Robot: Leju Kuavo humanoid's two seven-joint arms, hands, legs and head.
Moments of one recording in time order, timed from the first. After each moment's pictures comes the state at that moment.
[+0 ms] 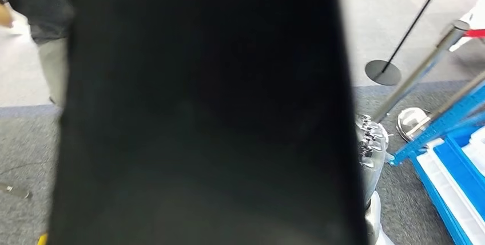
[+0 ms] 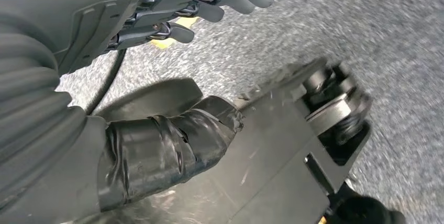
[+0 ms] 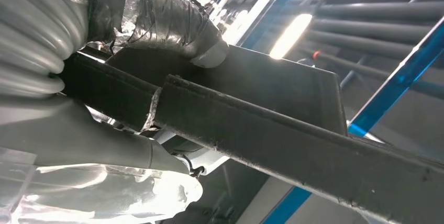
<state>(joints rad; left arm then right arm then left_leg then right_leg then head) -0.11 0.01 -1.06 -0.27 0.78 0.24 -0.17 -0.23 -0.25 0.65 -2.22 0.91 -0.66 -0.01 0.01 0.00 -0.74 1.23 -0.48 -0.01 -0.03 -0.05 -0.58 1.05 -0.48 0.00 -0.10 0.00</state>
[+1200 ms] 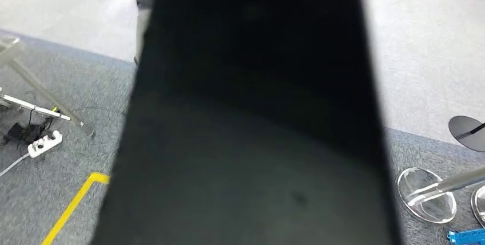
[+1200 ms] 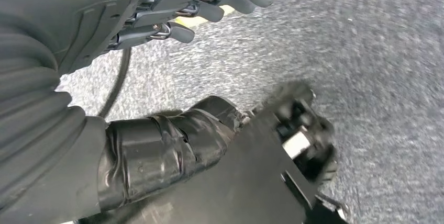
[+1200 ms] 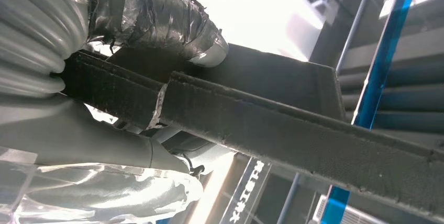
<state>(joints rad) -0.11 0.01 -1.06 -0.27 0.75 0.29 -0.20 -0.18 -0.23 0.65 -2.21 0.80 -0.69 -0.04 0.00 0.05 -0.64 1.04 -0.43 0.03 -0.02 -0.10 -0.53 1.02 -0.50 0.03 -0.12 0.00</state>
